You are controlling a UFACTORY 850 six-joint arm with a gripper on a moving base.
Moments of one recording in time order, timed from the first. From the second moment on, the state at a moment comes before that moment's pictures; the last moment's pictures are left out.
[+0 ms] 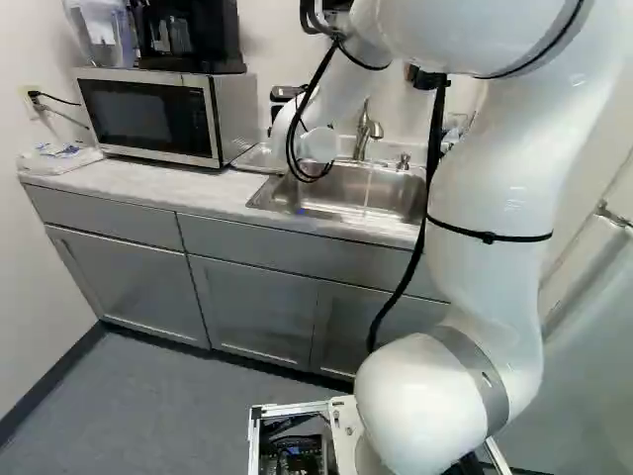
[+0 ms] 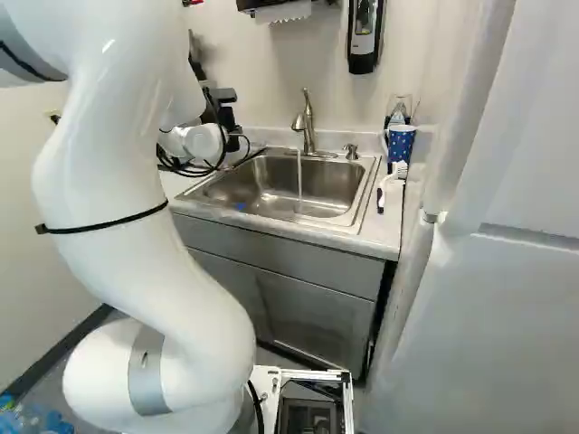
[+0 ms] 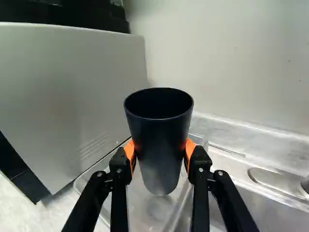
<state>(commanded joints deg) 14.4 -15.4 -57.3 0.0 40.4 0.6</state>
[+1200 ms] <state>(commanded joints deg) 16.2 -24.1 -63.1 0.0 42.6 0.6</state>
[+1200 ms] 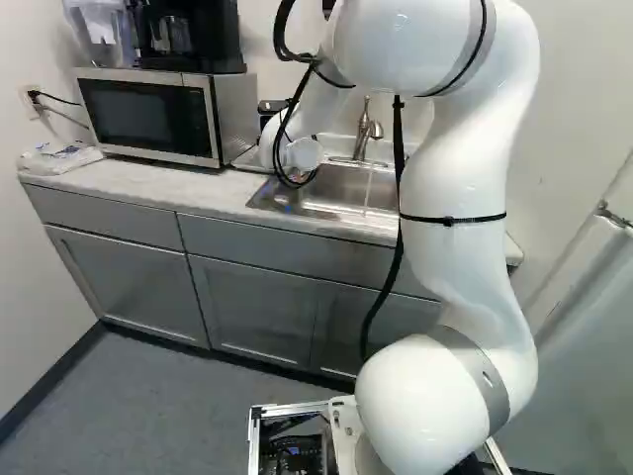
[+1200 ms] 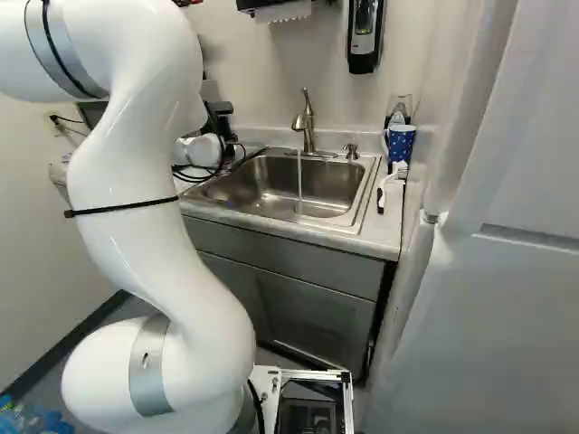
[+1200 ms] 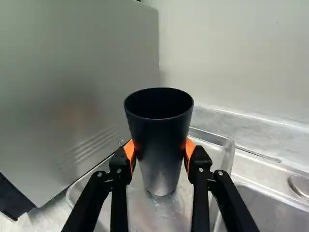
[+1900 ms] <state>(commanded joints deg) 16.2 -24.1 -63.1 0.0 40.8 0.6</state>
